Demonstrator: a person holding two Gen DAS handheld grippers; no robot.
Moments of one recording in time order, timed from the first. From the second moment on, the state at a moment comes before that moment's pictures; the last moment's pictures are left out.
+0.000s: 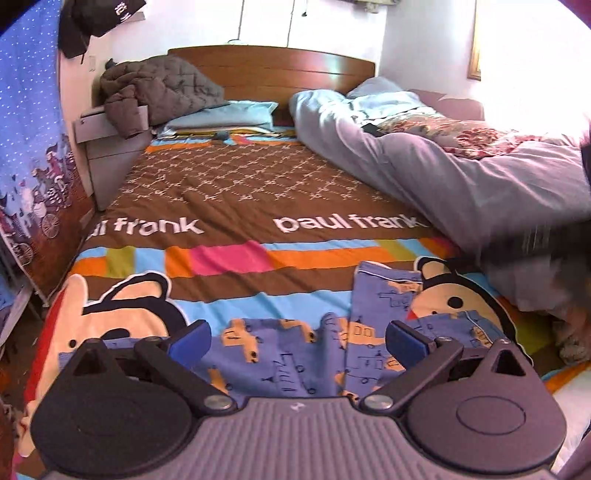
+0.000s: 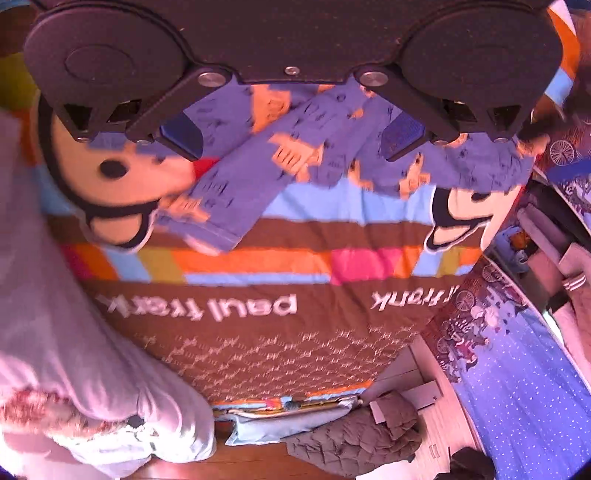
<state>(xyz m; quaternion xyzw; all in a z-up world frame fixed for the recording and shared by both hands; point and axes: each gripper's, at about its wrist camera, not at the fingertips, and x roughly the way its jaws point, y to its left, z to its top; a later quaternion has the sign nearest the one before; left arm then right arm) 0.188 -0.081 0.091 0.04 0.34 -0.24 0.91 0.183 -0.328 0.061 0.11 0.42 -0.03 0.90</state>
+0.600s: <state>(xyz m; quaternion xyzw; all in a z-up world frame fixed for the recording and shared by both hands) 0.217 -0.124 -0.026 0.00 0.38 -0.33 0.87 0.261 -0.385 0.004 0.25 0.44 -0.02 0.86</state>
